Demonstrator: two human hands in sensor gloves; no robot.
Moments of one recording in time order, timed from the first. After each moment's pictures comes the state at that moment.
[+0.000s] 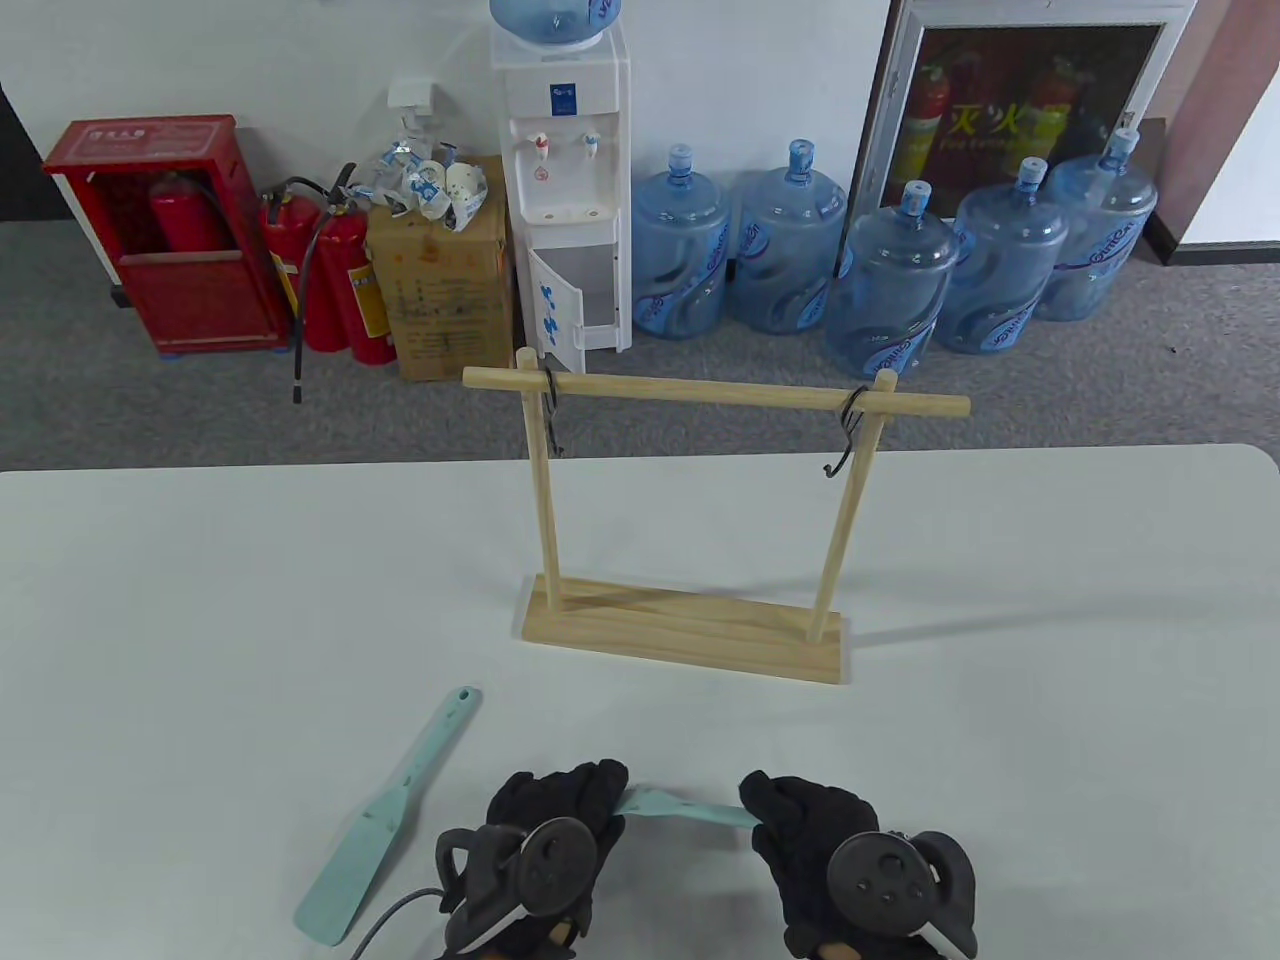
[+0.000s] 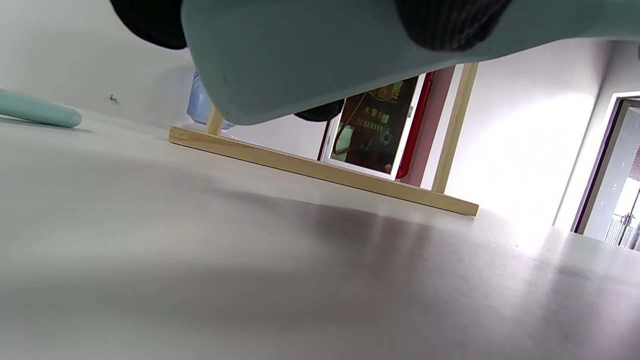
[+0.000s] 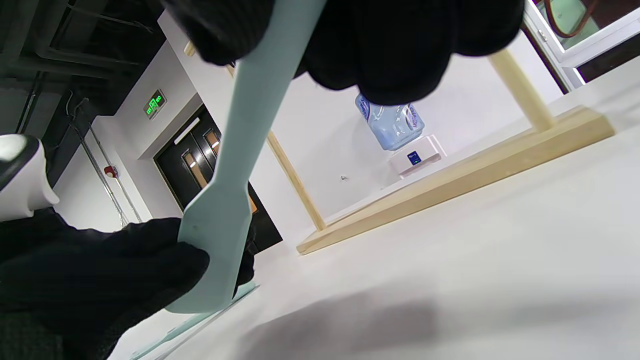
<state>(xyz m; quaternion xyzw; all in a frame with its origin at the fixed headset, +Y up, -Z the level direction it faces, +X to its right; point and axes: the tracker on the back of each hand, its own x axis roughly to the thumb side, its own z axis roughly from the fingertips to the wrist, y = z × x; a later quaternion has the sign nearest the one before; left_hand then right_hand) -0.124 -0.753 -0.244 0.06 -0.15 0.13 0.98 0.146 -0.725 -0.225 0.19 -0.09 0.93 0.31</state>
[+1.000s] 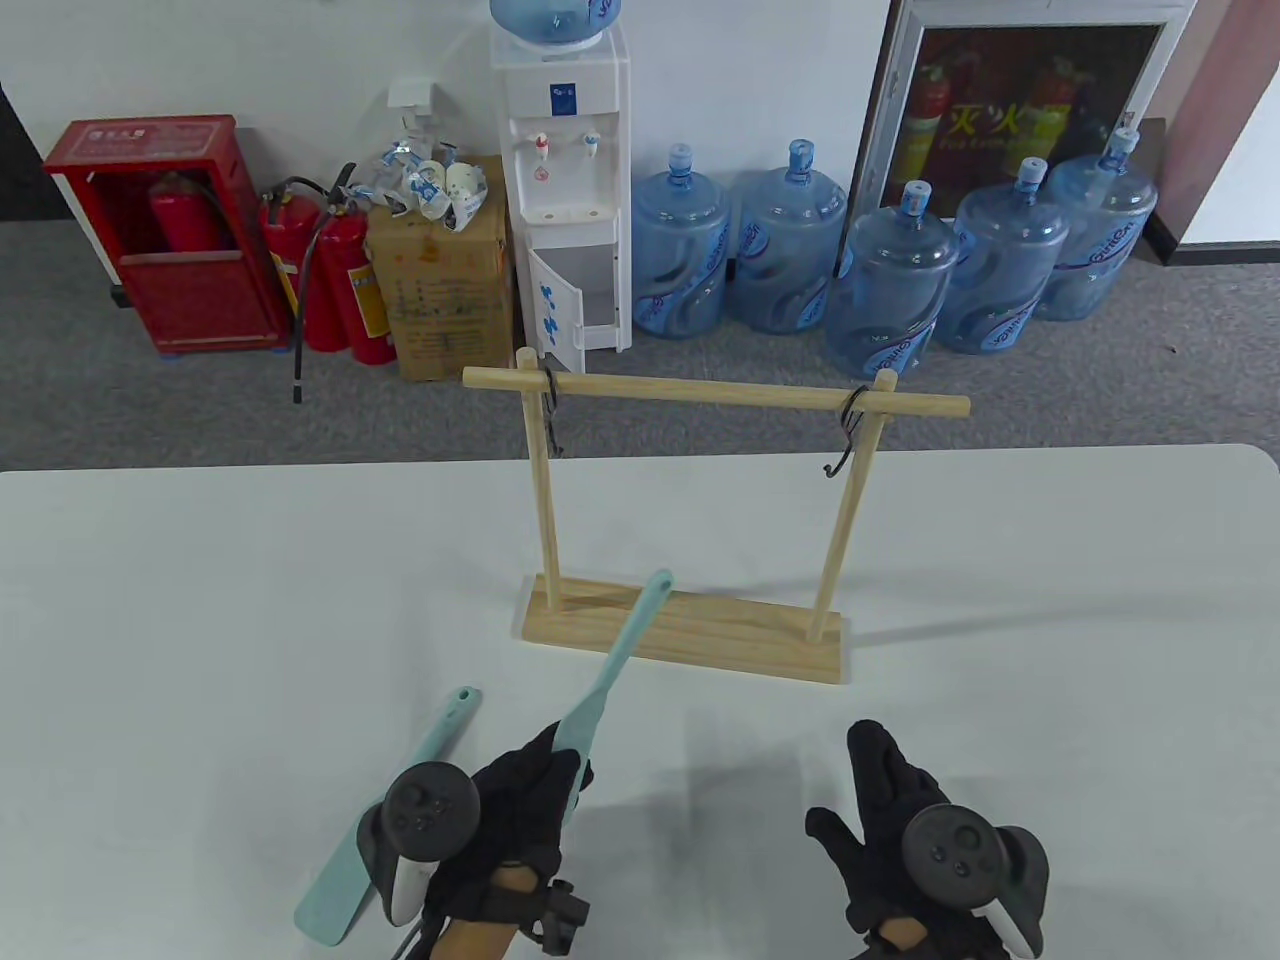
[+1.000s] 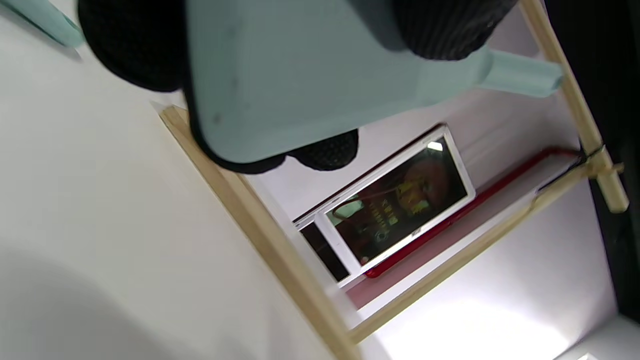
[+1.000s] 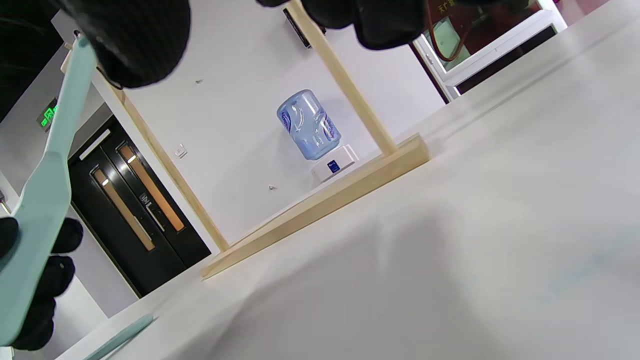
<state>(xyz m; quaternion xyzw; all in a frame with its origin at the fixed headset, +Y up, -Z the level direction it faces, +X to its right) -0.174 -0.737 -0.269 0.06 -0.05 0.51 0.85 0.209 -0.741 -0.236 0.07 -0.07 0.94 0.32</state>
